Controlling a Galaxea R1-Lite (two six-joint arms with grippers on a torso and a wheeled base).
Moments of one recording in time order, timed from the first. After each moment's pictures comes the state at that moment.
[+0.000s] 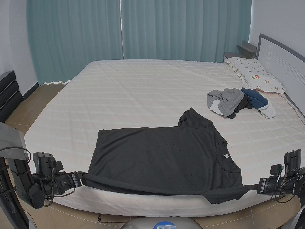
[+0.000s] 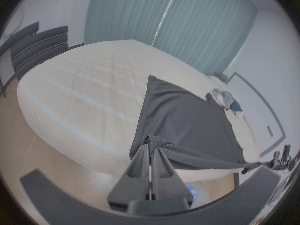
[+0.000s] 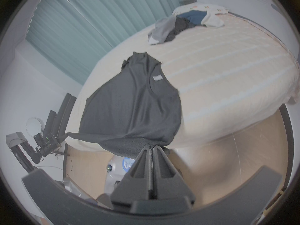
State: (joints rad) left arm -0.05 2.06 -0.08 -1.30 -0.14 -0.38; right arm -0.04 1.62 -0.06 -0.69 0.32 0.31
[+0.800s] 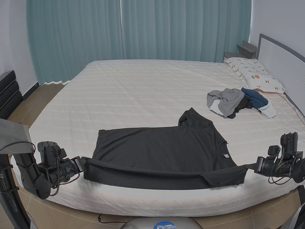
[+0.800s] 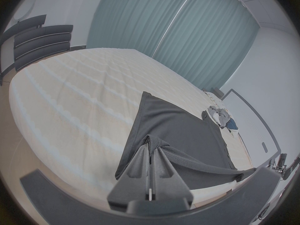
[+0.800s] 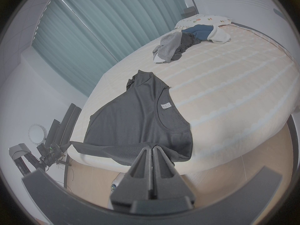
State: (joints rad) left arm -0.06 2.10 -0.27 -1.29 -0.14 -0.50; right arm -0.04 1.71 -0.28 -0.71 0.32 0.37
